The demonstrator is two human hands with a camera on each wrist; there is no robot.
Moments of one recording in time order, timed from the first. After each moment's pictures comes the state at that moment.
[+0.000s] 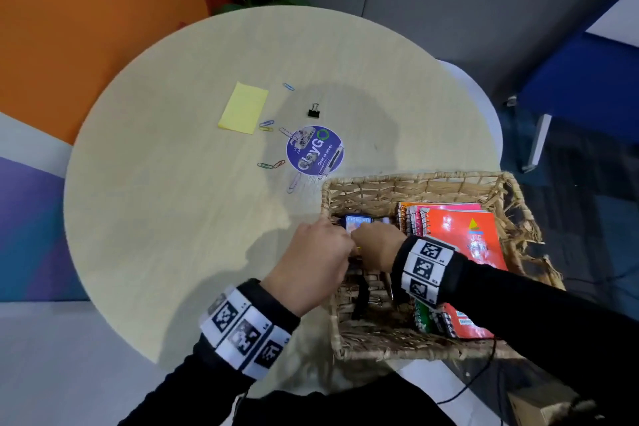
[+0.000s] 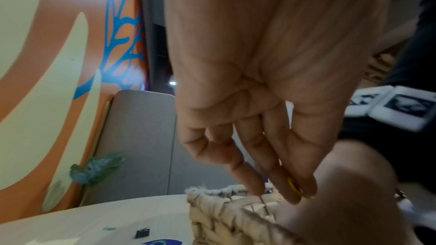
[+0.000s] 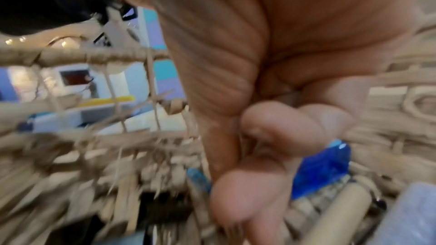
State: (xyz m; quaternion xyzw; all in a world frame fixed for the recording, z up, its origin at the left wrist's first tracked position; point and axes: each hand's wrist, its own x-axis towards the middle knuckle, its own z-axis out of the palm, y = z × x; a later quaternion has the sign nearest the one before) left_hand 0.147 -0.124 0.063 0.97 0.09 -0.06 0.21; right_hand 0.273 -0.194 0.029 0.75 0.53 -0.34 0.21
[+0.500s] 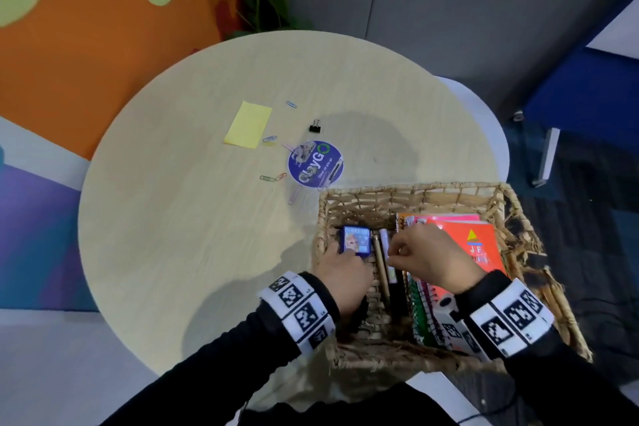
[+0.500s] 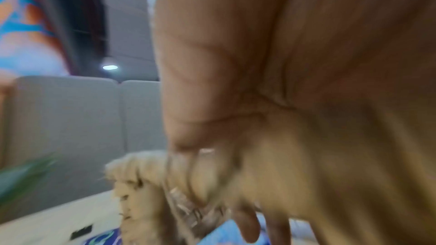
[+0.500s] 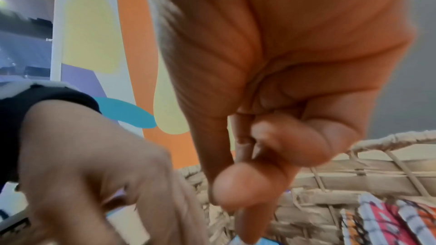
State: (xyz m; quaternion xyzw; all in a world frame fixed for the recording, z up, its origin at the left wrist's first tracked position) left_hand 0.187 -0.161 0.050 0.95 0.03 -0.32 0.05; right_hand 0.306 -0.258 0.066 0.84 0.46 -0.29 -0.04
